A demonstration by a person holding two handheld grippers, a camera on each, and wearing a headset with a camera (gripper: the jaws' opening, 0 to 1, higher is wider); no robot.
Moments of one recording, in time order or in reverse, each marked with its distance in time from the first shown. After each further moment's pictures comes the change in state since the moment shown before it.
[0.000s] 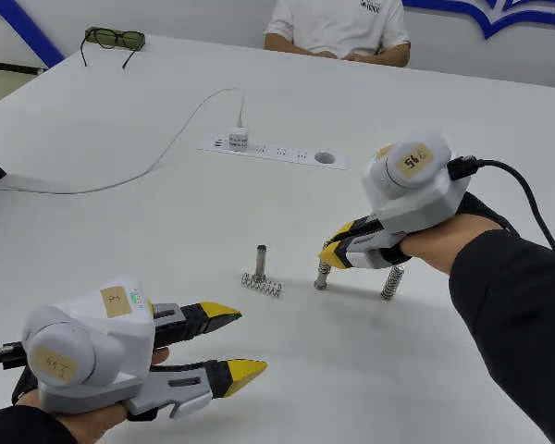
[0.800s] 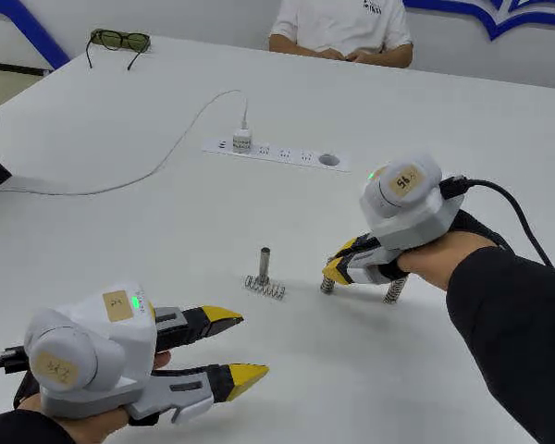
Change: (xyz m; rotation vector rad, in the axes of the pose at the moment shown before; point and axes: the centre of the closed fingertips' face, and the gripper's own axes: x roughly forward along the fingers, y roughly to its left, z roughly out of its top) left arm -0.001 0.000 -0.001 -0.004 0.004 0.005; right arm 0.017 -0.004 -0.020 0.023 0.045 0.000
